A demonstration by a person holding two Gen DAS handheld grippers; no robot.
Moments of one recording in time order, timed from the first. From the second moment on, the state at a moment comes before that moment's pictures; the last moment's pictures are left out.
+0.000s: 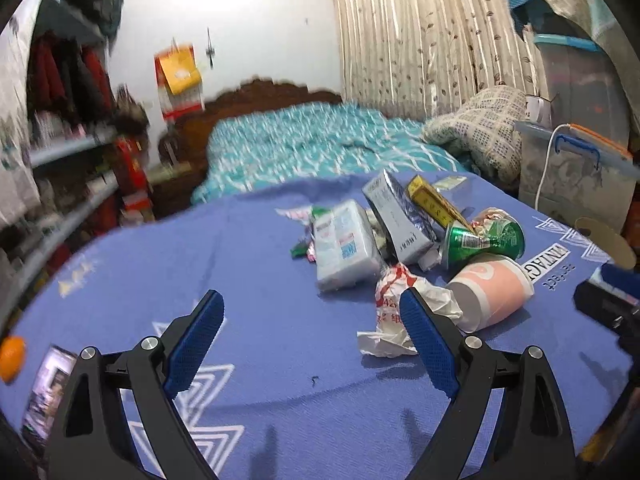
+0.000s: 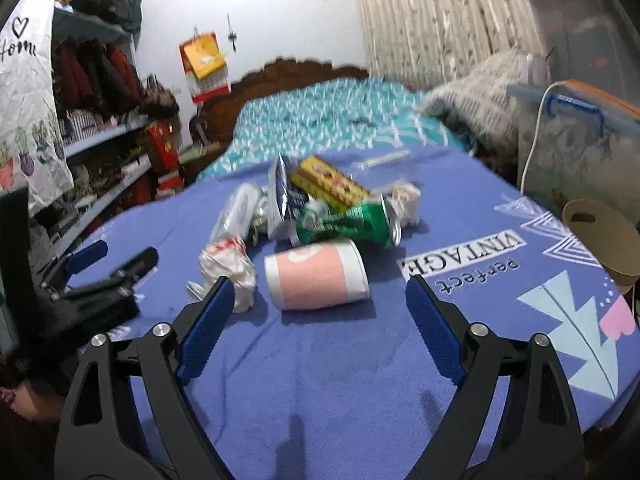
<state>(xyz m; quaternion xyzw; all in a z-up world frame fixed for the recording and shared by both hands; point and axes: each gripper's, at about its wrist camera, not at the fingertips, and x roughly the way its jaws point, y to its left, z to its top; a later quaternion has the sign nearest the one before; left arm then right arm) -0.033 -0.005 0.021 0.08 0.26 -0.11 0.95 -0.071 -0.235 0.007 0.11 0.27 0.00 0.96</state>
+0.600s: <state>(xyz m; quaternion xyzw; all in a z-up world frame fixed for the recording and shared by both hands) 0.051 -0.044 -0.020 0.01 0.44 -0.26 0.86 0.039 -0.246 -0.045 0.14 0.42 0.11 0.89</state>
